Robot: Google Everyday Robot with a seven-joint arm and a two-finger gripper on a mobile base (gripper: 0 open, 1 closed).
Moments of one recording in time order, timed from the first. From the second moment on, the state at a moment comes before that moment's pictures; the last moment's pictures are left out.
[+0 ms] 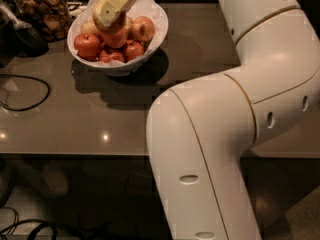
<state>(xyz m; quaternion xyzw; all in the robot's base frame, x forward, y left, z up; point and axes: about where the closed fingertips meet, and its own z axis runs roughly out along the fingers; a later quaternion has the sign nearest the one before) 0.647 0.094 1.024 -0.56 0.76 0.26 0.20</state>
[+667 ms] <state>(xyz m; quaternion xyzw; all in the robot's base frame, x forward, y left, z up) 0.631 0.071 1.040 -0.56 0.75 0.29 0.21</state>
